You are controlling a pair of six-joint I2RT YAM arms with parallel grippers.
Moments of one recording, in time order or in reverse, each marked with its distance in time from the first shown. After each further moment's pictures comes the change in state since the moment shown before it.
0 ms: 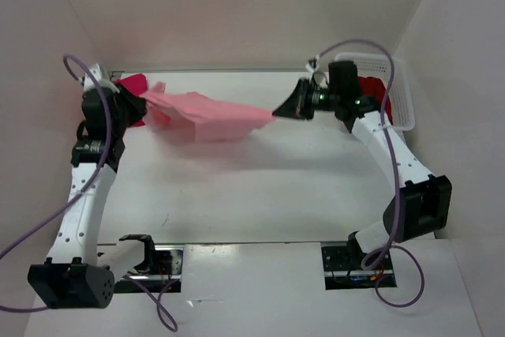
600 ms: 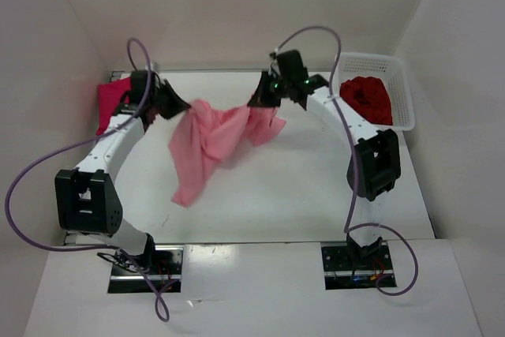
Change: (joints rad) left arm -0.138 0.423 -0.058 0.061 0.313 -0.161; right arm 0.218 0.391 0.130 -0.034 0.409 -0.040
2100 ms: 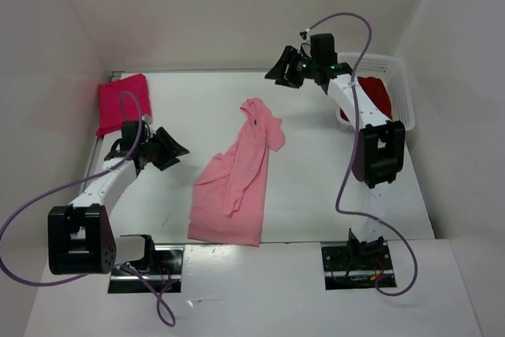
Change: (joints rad) left arm 0.184 -0.239 -0.421 0.046 0.166 -0.030; right arm -0.251 0.193 0.348 0.085 -0.223 -0.039
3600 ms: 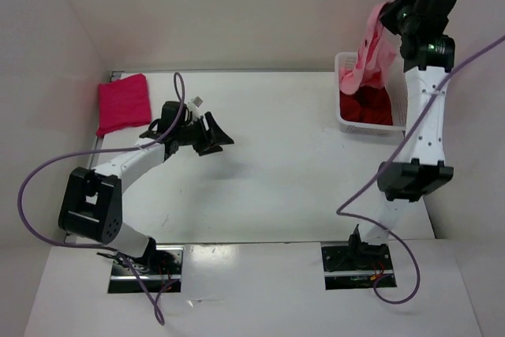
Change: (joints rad) left arm -0.350 0.198 0.165 0.151 0.177 -0.058; right arm -0.364 -0.229 0.344 -0.303 0.583 -0.042
